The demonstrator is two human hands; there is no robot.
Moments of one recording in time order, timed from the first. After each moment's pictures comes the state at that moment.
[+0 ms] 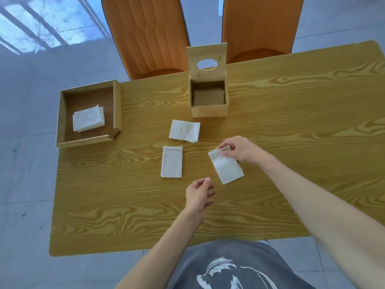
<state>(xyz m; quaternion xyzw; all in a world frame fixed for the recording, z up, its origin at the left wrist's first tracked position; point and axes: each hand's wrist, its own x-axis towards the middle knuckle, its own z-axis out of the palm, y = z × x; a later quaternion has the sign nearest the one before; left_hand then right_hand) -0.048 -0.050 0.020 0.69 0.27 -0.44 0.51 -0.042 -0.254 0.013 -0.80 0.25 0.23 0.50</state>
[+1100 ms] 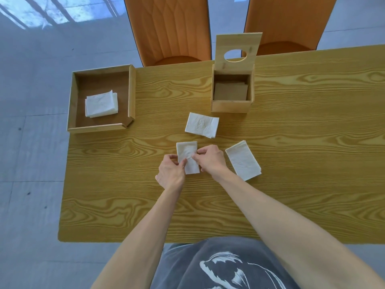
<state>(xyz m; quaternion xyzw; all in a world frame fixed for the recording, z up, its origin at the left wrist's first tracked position) 0.059 0.007 -0.015 0.93 0.14 -0.24 0.26 0.024 -0.112 0.004 -0.72 0.43 0.16 0.52</state>
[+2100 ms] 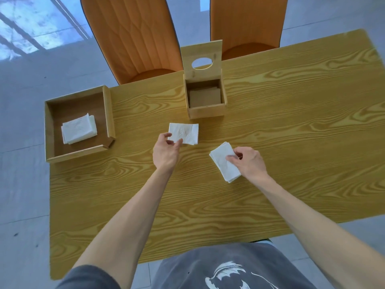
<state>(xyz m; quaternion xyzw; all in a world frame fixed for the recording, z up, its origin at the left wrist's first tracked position) 0.111 -0.054 0.002 0.91 0.00 -0.25 0.33 -0.070 -0.209 -0.003 -0.80 0.45 0.09 0.39</state>
